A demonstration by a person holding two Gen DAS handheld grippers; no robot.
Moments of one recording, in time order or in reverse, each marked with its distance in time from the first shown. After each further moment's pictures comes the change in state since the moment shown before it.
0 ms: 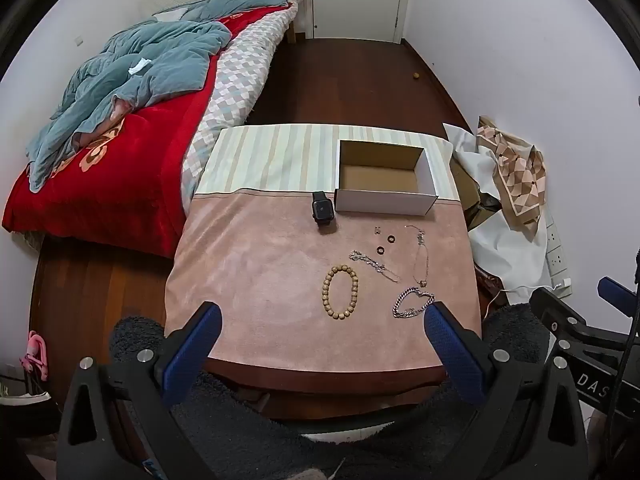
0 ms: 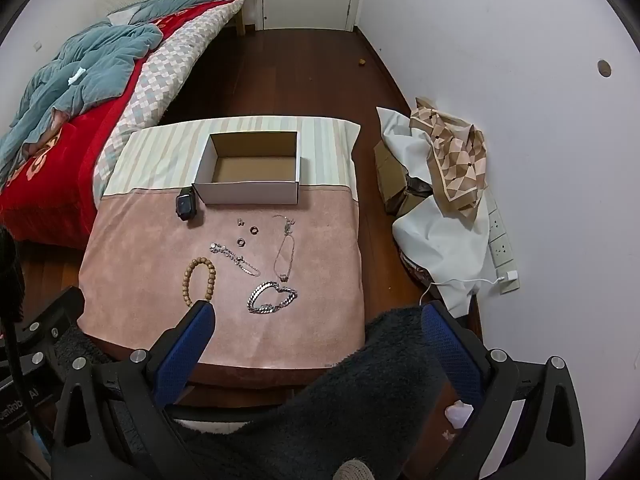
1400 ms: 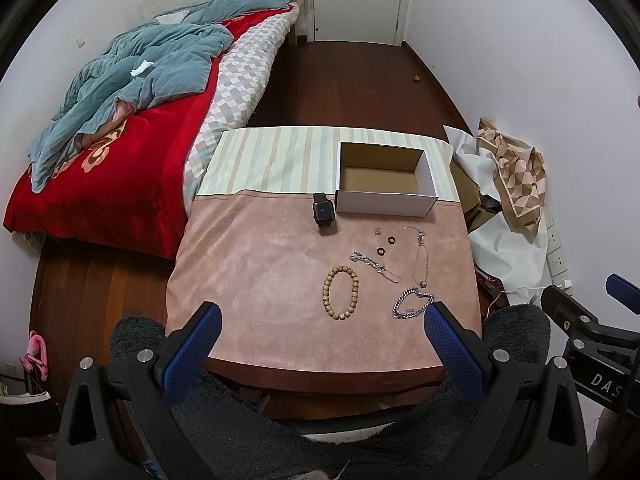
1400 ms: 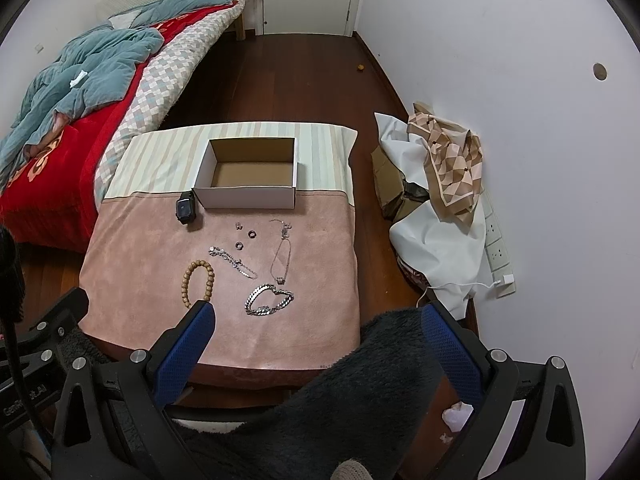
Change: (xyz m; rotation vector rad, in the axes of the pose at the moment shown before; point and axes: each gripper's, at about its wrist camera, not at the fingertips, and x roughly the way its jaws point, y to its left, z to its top) left arm -0.006 -0.004 0.002 0.003 -0.013 0.006; right arm -0.011 -0.008 0.000 -0.001 -0.018 0.001
